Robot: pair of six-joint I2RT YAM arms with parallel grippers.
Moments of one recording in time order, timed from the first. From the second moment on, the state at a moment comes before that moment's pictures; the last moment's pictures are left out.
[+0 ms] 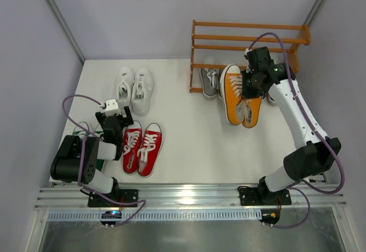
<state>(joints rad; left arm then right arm) -0.09 1.51 0.26 1.03 -0.32 -0.06 0.27 1.51 1.61 -1.12 0.09 0.26</state>
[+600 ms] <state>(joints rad) -0.09 1.51 0.26 1.03 -0.32 -0.06 0.02 1.99 2.19 -1.25 -0.03 0.11</state>
